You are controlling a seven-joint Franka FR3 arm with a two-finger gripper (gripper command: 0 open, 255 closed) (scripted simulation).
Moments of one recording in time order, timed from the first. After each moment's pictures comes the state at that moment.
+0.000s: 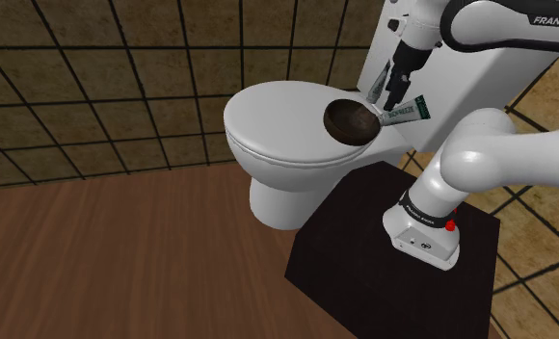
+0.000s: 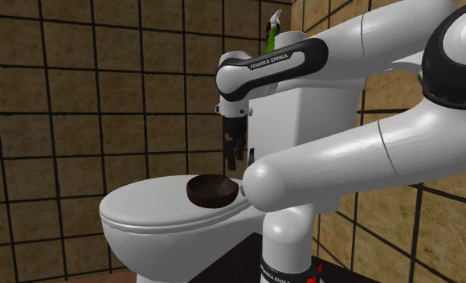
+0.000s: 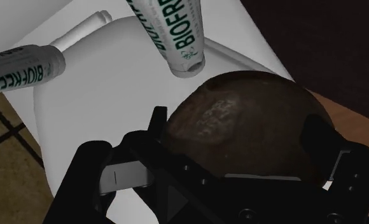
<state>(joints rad) -0.04 -1.19 -0.22 -2.87 -0.34 1.76 -0.44</state>
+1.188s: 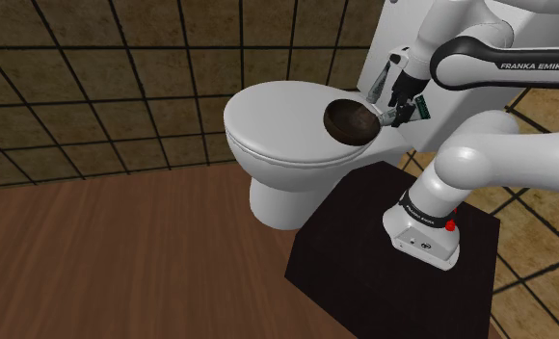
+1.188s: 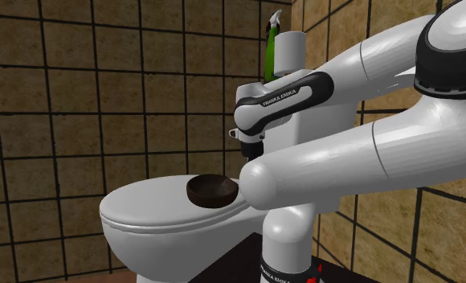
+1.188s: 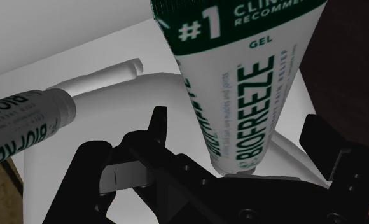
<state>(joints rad) -0.17 -1.19 -0.47 -3.03 -0.65 1.95 -0.69</state>
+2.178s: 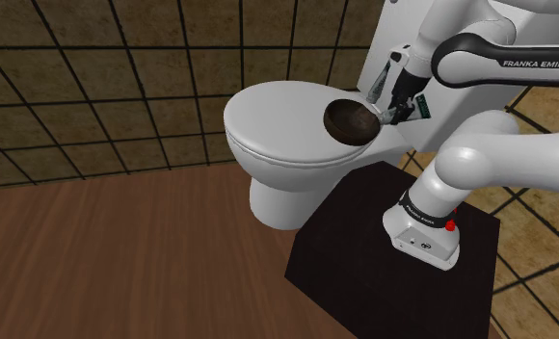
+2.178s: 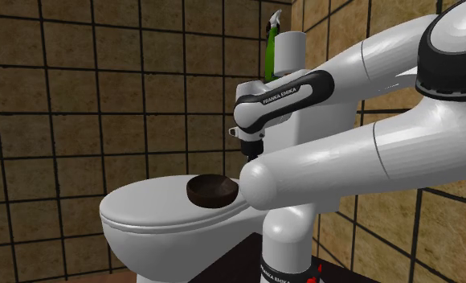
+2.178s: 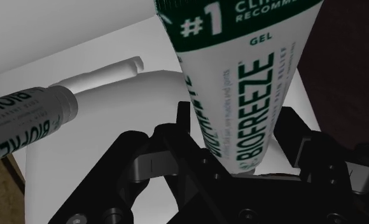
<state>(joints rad) -0.16 -1.20 -0.46 -3.02 -0.64 1.93 -0.69</state>
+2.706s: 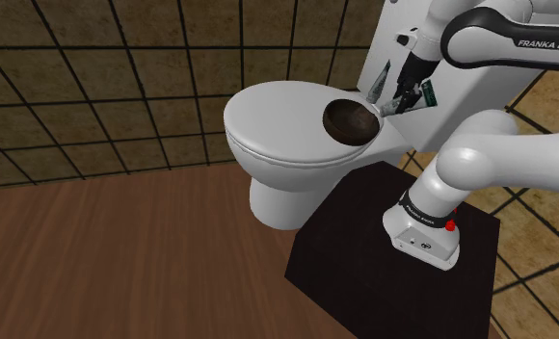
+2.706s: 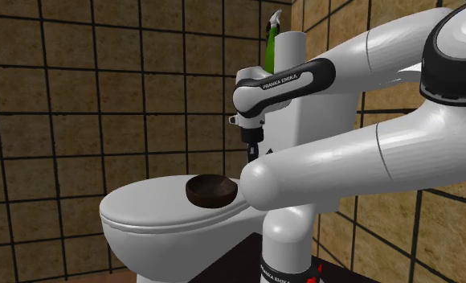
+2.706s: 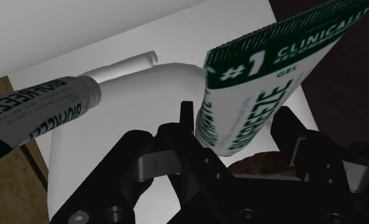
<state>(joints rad) -0.13 -1.21 -0.41 -2.93 -0.57 1.83 -0.71</state>
